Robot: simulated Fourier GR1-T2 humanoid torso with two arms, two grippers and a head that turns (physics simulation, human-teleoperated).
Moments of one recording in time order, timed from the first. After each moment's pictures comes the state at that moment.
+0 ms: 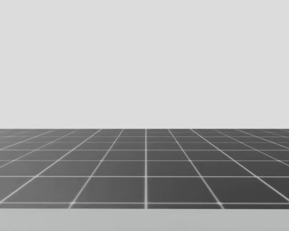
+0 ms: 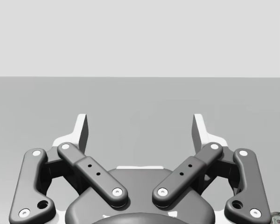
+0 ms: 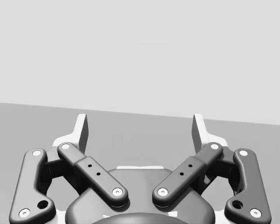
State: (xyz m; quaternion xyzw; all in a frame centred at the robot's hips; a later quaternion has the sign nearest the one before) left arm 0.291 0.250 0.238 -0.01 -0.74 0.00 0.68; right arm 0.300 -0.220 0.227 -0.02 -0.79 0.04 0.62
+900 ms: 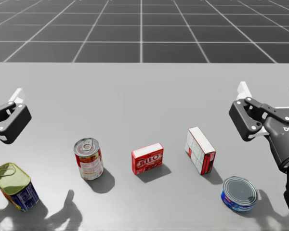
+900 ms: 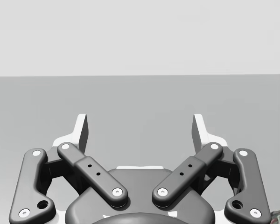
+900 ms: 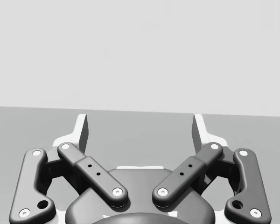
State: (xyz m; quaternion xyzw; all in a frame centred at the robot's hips) left arm 0.293 0.252 0.236 -0.01 -0.73 -0.01 0.68; right arm 0.298 -0.219 0.230 -0.01 -0.78 0.02 0.62
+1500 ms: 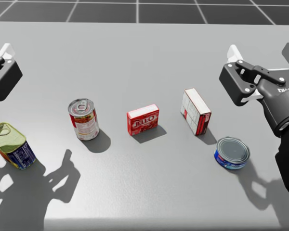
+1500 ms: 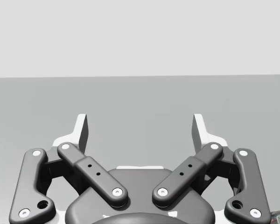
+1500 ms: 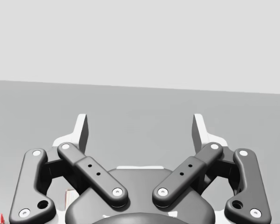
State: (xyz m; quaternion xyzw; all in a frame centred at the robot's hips) left arm 0.292 0.250 0.237 0.00 -0.73 -0.01 0.68; right arm 0.282 -0.208 0.240 0.02 -0.75 0.03 0.66
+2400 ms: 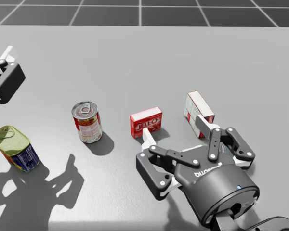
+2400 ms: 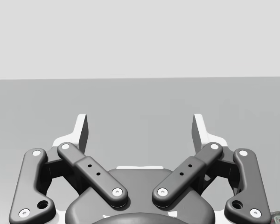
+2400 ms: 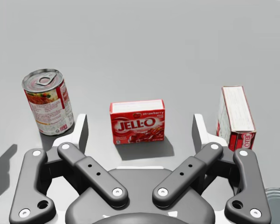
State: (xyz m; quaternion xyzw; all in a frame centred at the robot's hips) left arm 0.289 0.250 0.241 0.00 -0.74 -0.01 0.68; right arm 0.205 -0.102 0.193 0.13 -0.66 0.12 0.73
